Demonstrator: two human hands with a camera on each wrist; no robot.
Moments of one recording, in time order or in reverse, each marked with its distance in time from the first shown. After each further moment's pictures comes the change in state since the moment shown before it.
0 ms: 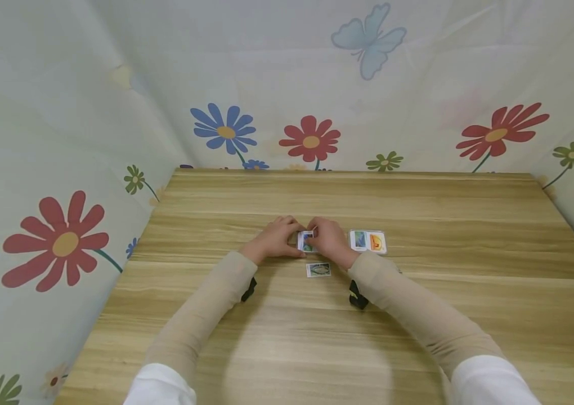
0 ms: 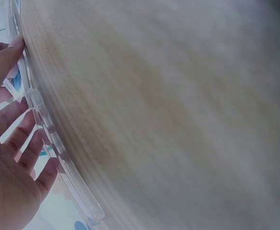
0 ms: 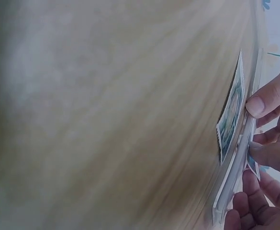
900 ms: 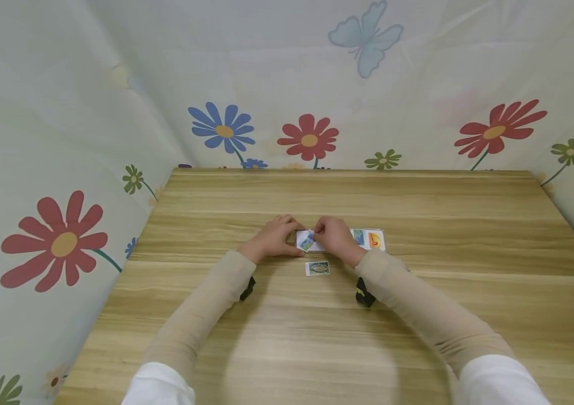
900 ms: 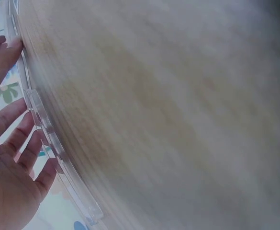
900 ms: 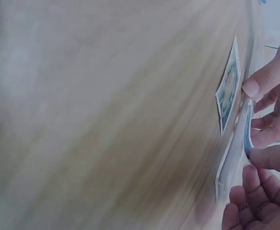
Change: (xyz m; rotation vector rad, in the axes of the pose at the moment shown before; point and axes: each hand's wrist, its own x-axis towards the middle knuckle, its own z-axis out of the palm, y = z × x) left_hand 0.001 -0.001 0.003 0.014 -0.012 -0.026; right_hand -0.006 0.006 -0.014 0.005 0.022 0.021
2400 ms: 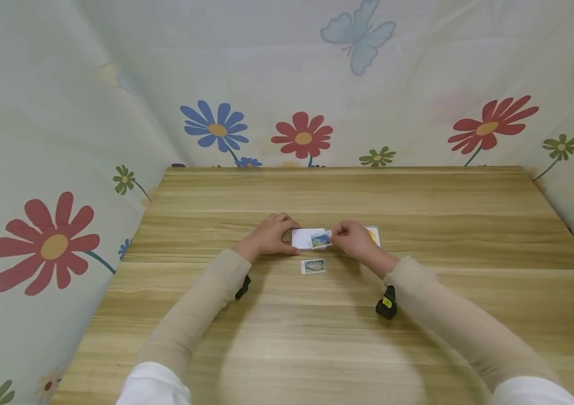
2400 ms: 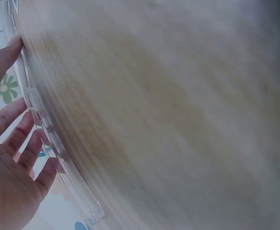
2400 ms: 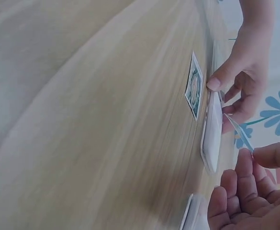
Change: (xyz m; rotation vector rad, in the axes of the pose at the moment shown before) left_hand 0.002 0.000 -0.001 -0.002 -0.003 0.008; right_hand -0.037 0.021 -0.036 0.247 -0.069 0.196
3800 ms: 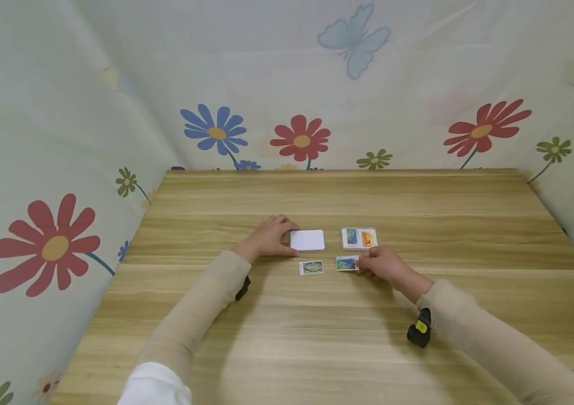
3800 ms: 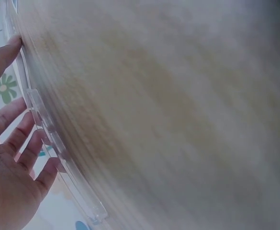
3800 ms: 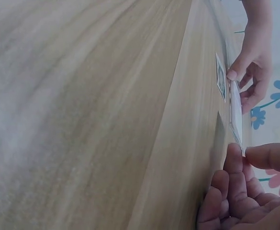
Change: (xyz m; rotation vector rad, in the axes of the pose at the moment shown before) left_hand -0.001 0.003 -0.001 0.012 -0.015 -0.027; right_hand -0.043 0.044 -0.026 0.140 -0.144 0.158
